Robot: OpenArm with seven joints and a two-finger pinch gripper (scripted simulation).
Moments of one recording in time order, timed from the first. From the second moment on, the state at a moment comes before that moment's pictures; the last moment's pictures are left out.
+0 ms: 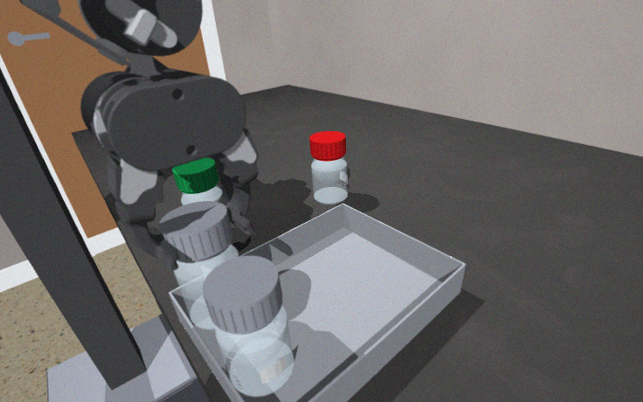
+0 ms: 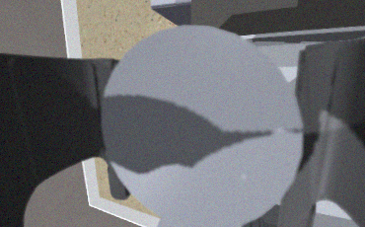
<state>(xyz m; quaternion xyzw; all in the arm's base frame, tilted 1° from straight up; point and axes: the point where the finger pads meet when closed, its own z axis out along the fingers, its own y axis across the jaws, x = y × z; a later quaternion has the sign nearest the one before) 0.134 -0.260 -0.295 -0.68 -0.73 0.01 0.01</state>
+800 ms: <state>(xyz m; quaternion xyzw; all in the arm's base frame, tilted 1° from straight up) 0.136 -0.260 -0.316 -0.68 -0.73 0.01 0.00</state>
